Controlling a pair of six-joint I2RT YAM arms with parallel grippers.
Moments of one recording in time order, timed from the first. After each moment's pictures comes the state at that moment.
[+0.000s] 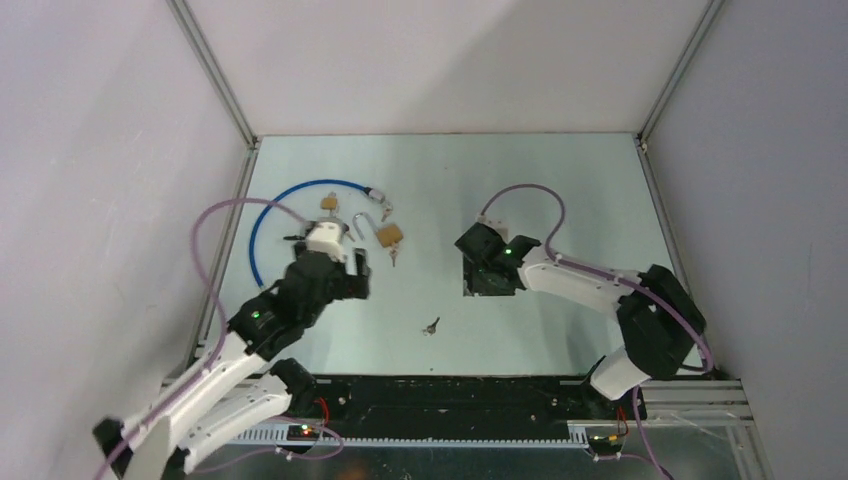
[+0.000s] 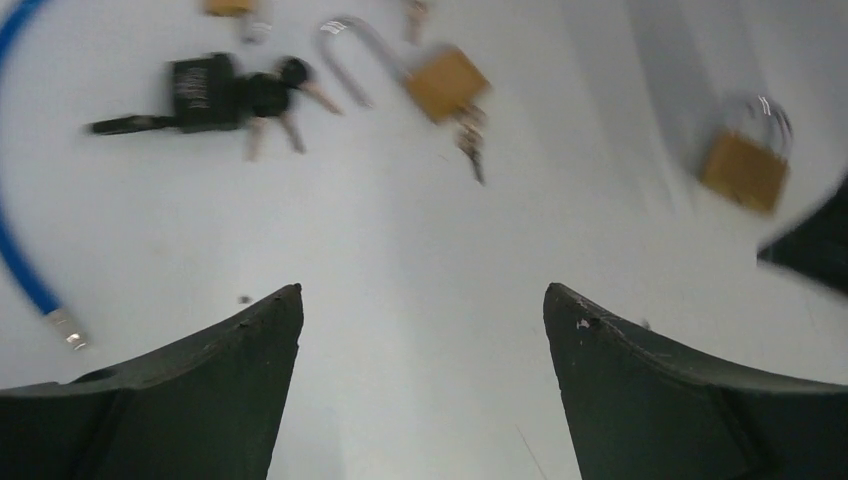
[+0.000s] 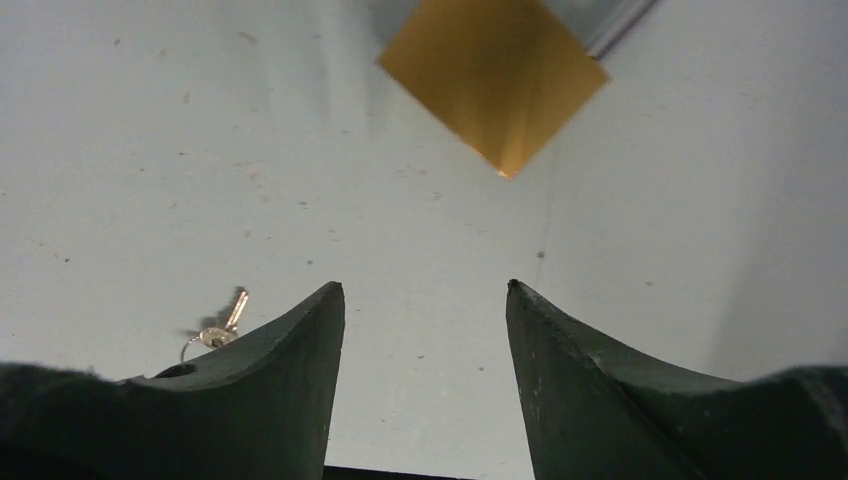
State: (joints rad) left arm -0.59 0.63 0.69 -0.56 -0.40 -0.33; right arm 0.85 1.59 1.08 -0.67 0.25 0.74
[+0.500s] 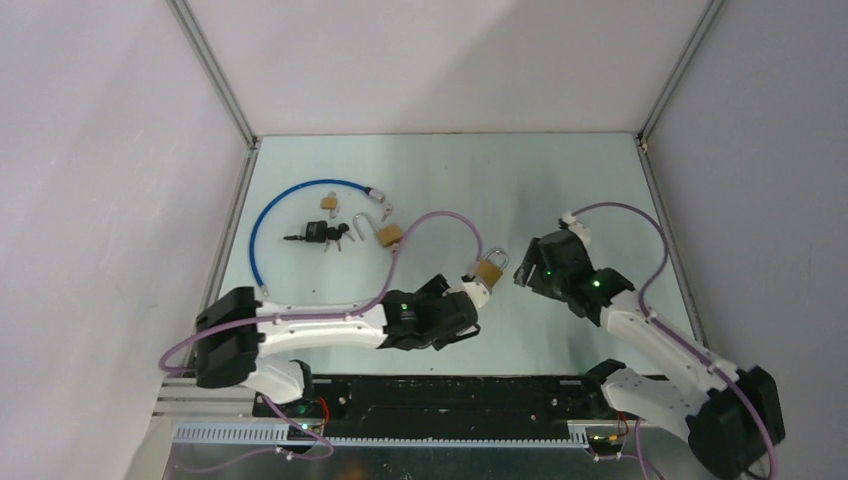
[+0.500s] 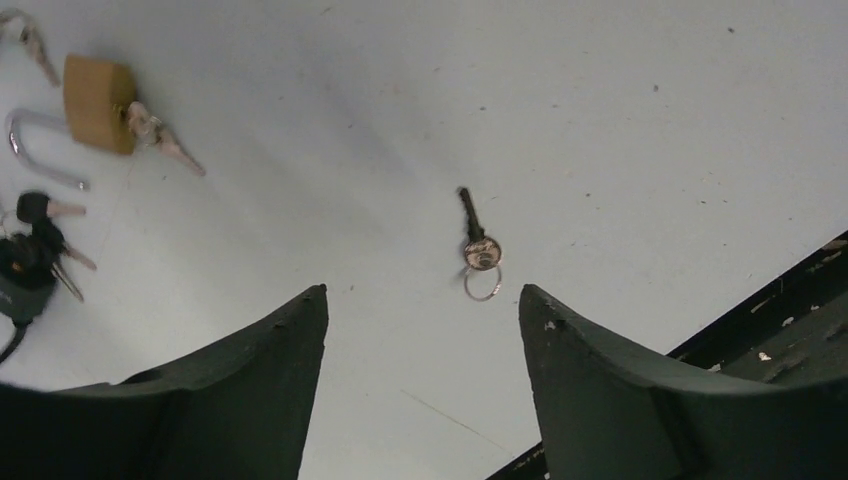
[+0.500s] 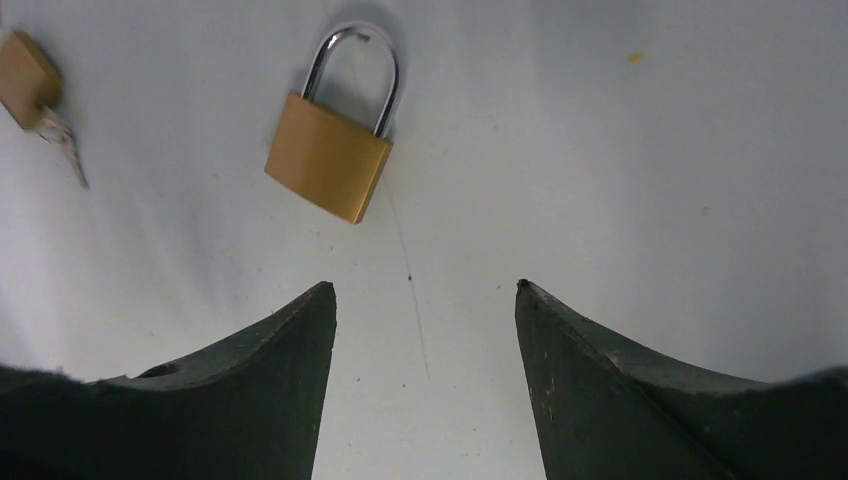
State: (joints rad) left arm -1.28 1.43 0.96 -0.56 -0.53 -0.21; right arm 0.57 1.06 0.71 -0.52 0.22 0.78
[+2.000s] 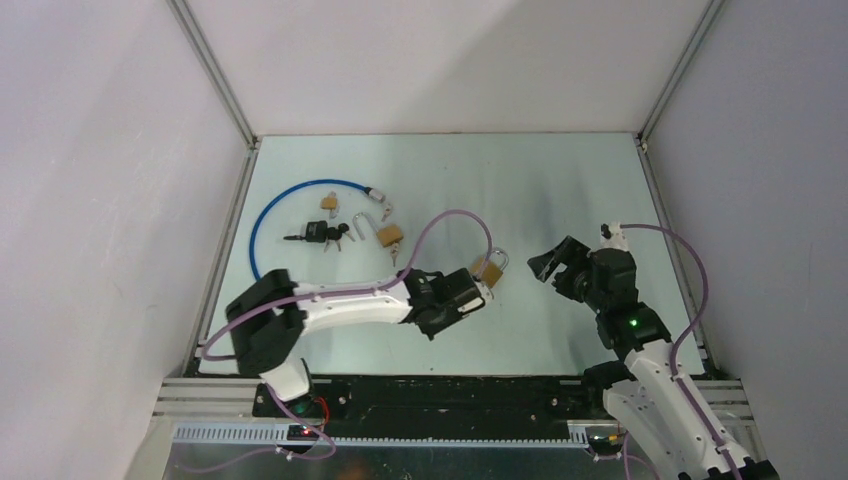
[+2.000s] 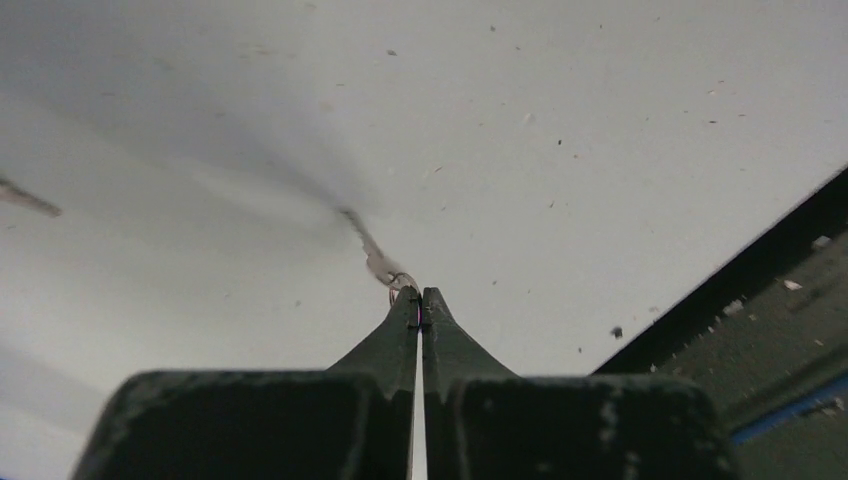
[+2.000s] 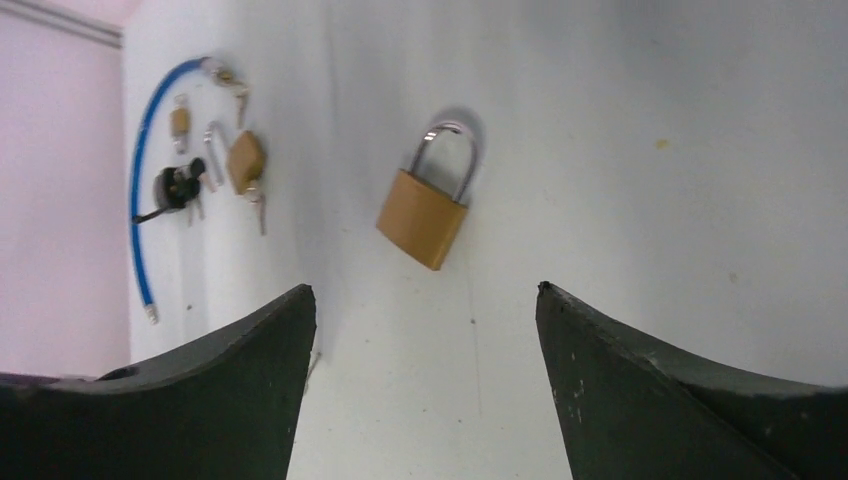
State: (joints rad) left arm -1.15 1.68 1.07 -0.68 -0.18 -0.02; right arm 0.27 0.64 0.50 -0.37 -0.04 0.75
